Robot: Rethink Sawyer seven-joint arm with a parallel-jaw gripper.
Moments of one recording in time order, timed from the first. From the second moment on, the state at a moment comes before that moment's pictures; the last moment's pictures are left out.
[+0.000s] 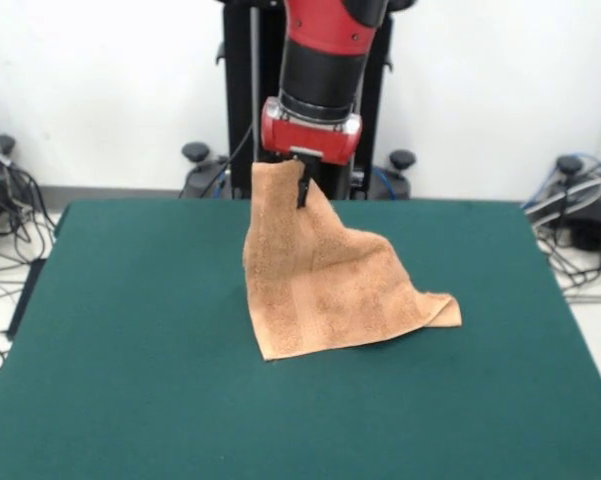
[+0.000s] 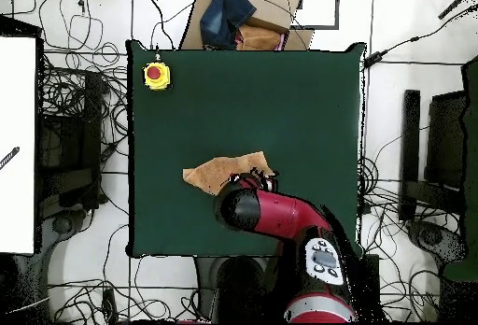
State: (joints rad) arm -0.21 -0.60 -0.12 1.91 -0.06 0.13 1.60
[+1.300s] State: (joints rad) arm -0.23 -0.55 -0.09 1.84 -0.11 0.12 1.60
